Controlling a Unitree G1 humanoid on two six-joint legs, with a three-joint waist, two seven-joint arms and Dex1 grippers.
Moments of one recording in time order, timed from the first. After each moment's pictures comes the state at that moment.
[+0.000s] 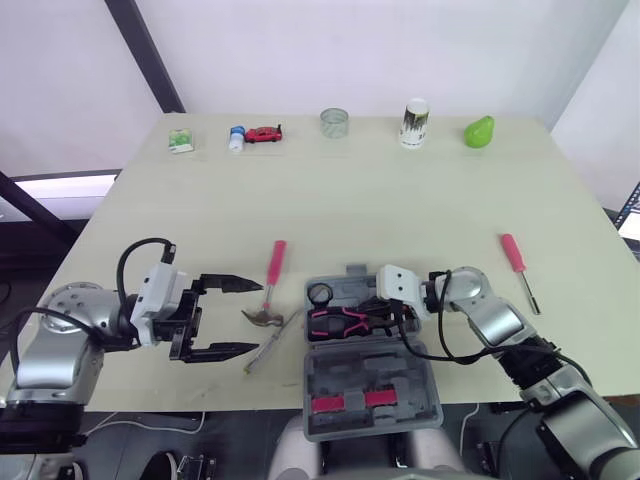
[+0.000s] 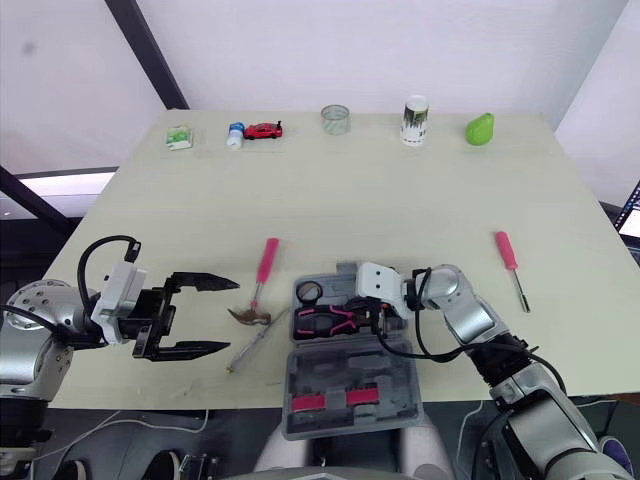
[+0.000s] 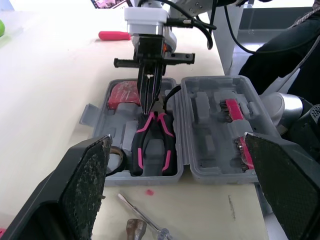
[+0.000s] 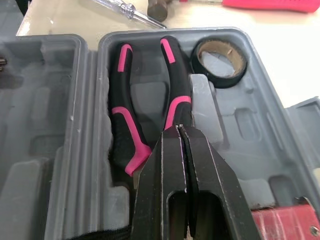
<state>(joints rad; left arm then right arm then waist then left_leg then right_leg) -0.06 0.91 0.19 0.01 -0.58 -0.03 -1.56 -0.53 -0.37 0.45 0.24 -0.02 0.11 1.10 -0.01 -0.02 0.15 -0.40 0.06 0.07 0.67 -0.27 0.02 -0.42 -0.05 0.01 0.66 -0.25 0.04</state>
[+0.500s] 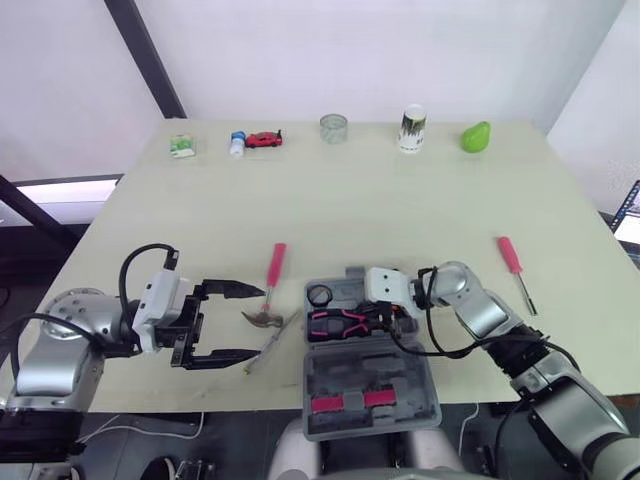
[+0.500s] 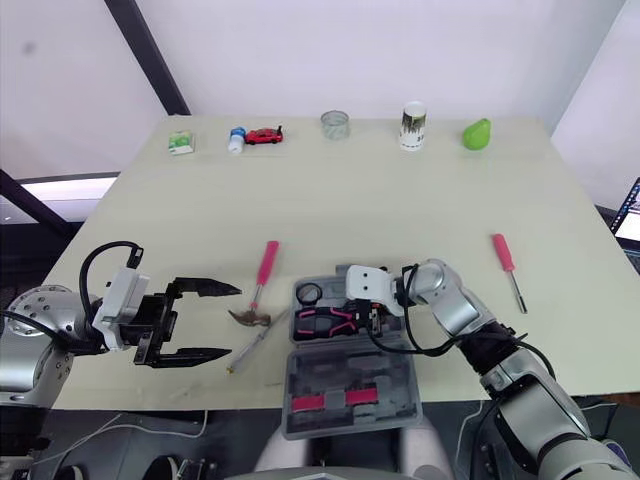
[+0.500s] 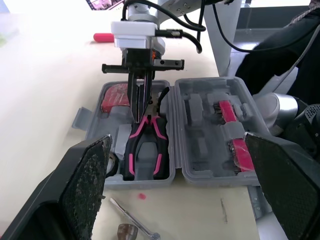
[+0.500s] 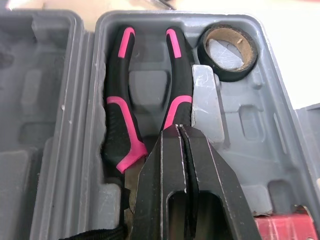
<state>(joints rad) -0.02 0.91 0.19 -0.03 -0.58 -0.02 -1.55 -0.59 -0.36 0.54 0.30 -0.12 0.15 1.11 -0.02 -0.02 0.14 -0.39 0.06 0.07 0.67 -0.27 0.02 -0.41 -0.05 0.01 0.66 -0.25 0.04</state>
